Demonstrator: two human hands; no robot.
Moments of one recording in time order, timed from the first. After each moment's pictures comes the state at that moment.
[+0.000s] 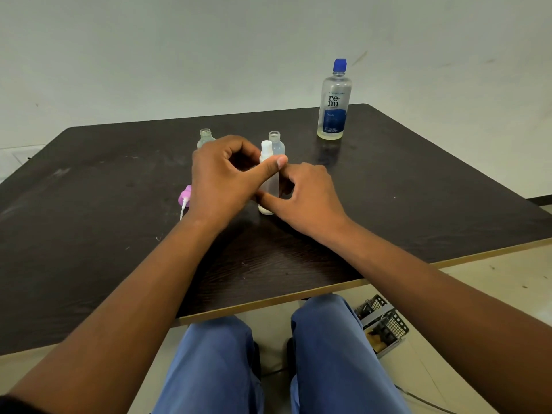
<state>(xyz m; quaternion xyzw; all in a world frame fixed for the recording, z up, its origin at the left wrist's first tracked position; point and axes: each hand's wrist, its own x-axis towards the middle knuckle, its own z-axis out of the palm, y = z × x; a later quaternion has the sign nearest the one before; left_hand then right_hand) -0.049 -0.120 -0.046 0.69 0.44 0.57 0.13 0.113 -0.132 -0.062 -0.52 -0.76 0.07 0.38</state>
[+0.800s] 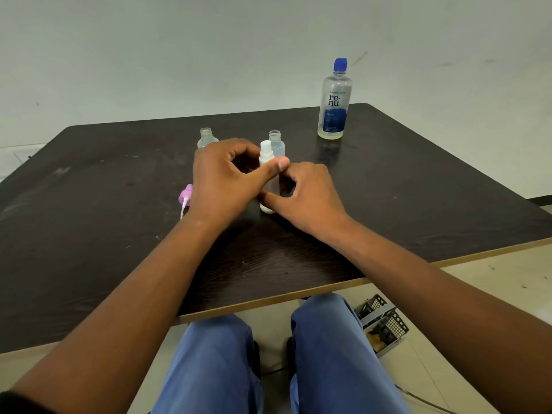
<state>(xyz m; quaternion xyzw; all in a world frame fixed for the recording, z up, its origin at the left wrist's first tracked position) -0.052 -0.121 -0.046 0.71 0.43 0.55 0.11 0.113 -0.128 -0.065 -0.50 -0.75 0.10 0.41</state>
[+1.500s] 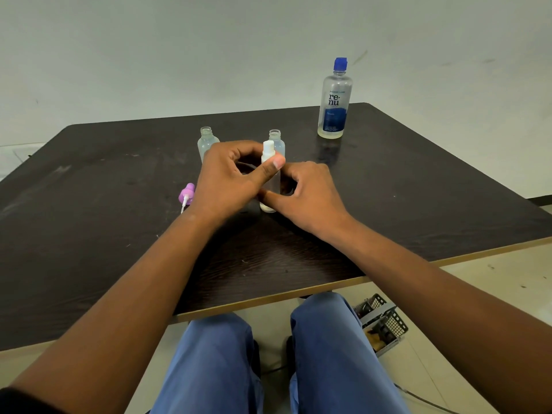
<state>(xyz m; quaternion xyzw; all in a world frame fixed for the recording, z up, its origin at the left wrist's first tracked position) -0.053 -0.115 -0.051 0.72 0.39 0.52 0.22 0.116 -0.123 -0.069 -0.49 -0.75 0.13 0.43</state>
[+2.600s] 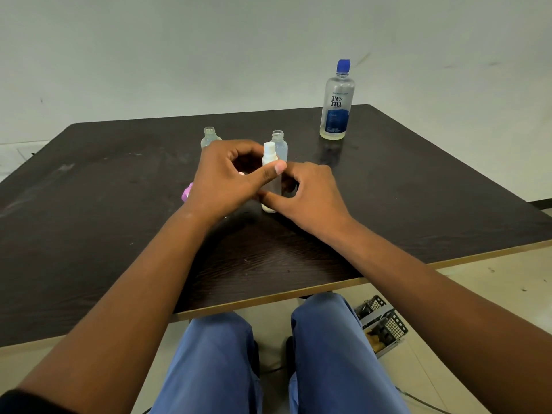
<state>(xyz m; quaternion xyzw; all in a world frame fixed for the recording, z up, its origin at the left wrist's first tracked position) -0.064 -0.114 -0.048 0.74 0.38 0.51 0.22 0.115 -0.126 -0.068 -0.49 -0.77 0.07 0.41</state>
